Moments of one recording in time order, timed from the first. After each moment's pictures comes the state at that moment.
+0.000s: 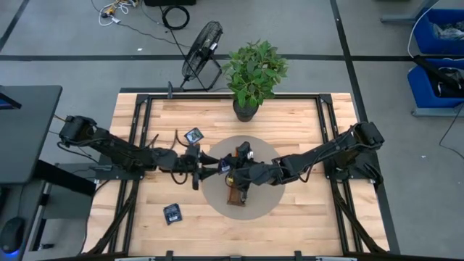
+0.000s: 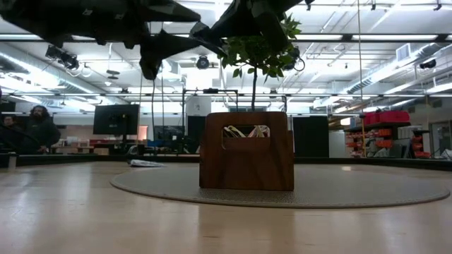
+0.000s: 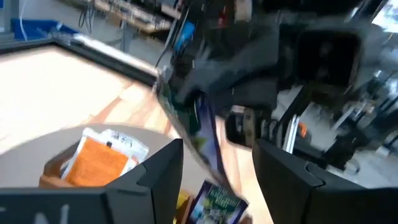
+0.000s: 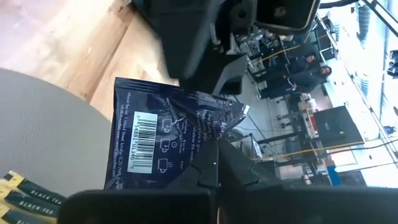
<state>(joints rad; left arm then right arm) -0.25 1.33 0.47 0.82 -0.29 -0.46 0.32 1.71 1.16 0.11 0.70 -0.78</state>
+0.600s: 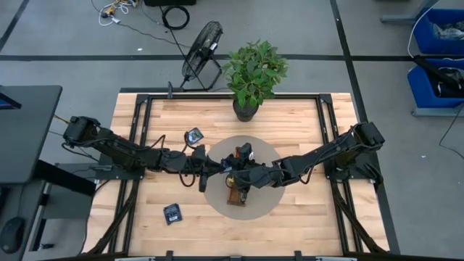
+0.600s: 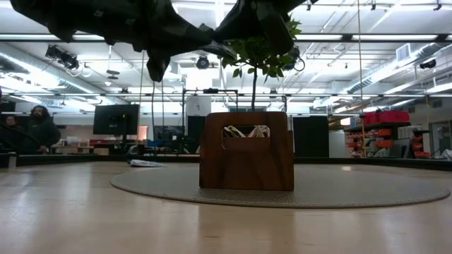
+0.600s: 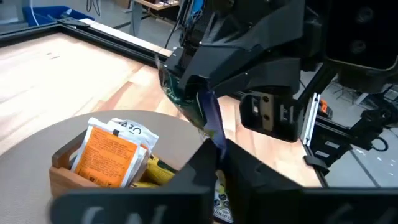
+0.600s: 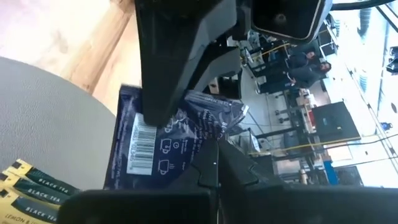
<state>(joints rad) -0.25 1.39 0.57 0.66 -0.29 -0.43 0.33 1.71 1.16 0.07 0.74 -0.76</state>
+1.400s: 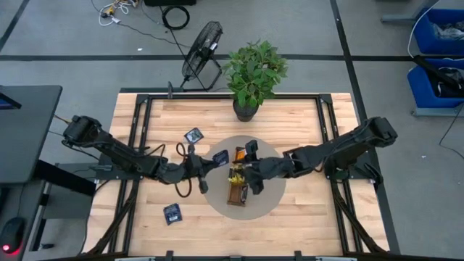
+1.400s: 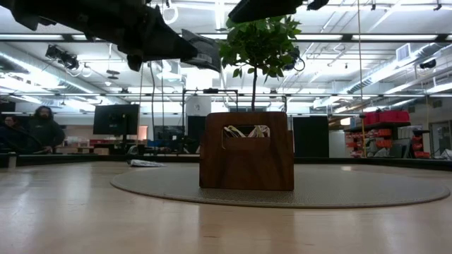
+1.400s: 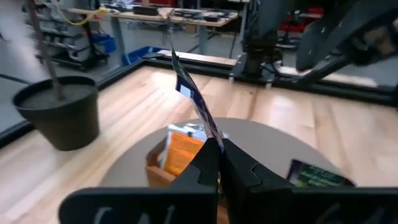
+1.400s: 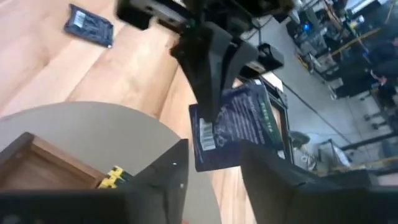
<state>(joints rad) -0.39 1.39 0.57 0.58 -0.74 -0.24 0.32 1.55 1.16 -0.16 0.45 -0.48</state>
